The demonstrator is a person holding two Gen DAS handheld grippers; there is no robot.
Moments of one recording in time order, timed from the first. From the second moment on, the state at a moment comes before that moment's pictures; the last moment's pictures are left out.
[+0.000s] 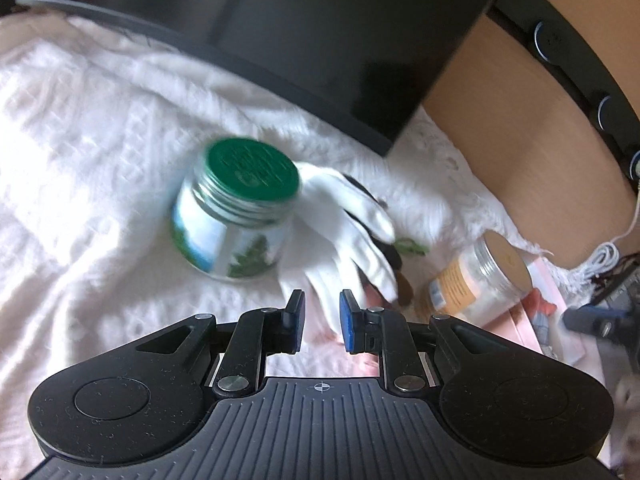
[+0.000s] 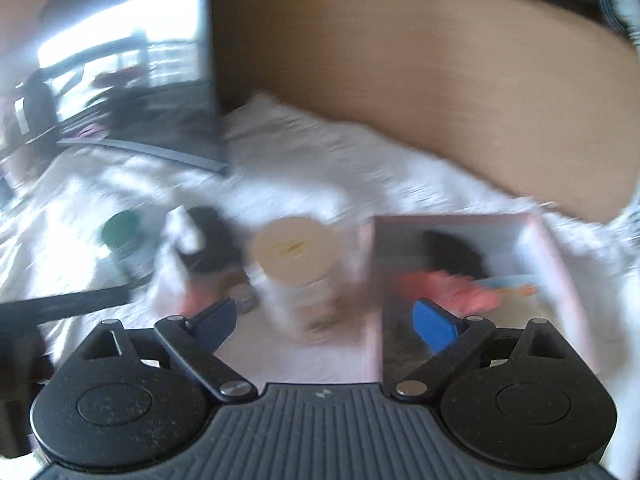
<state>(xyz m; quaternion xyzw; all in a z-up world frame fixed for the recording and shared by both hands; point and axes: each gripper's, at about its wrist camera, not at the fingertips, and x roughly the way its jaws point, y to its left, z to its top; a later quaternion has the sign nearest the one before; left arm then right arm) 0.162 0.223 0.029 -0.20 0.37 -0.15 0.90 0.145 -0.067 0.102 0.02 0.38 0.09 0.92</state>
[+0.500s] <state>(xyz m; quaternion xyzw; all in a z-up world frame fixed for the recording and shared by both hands) 0.178 0.162 0.003 -0.12 0.40 -0.12 0.90 0.144 -0.024 0.025 -0.04 0.46 0.12 0.88</state>
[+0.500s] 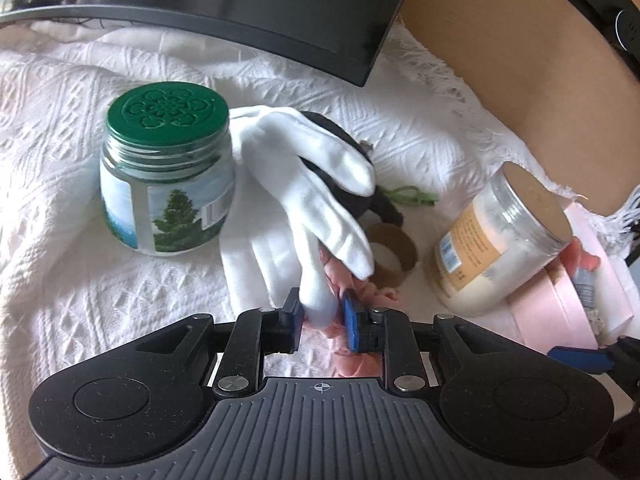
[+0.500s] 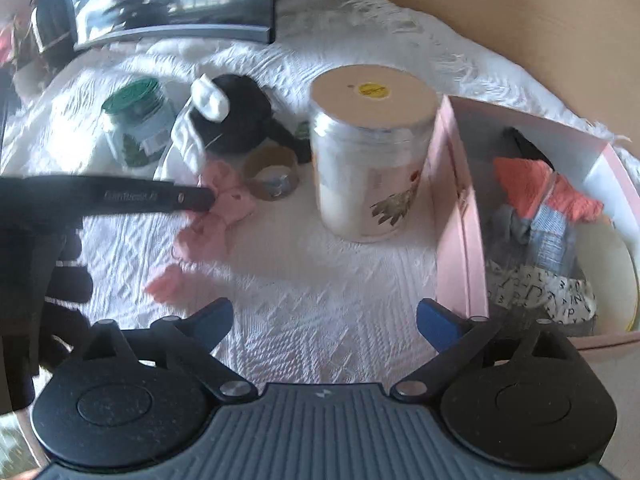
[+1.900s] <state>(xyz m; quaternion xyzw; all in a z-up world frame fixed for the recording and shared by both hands) 0.188 0.135 0.012 -0.06 0.43 -0.17 0.88 0.119 -0.013 -0.007 -0.07 0.45 0.16 0.88</state>
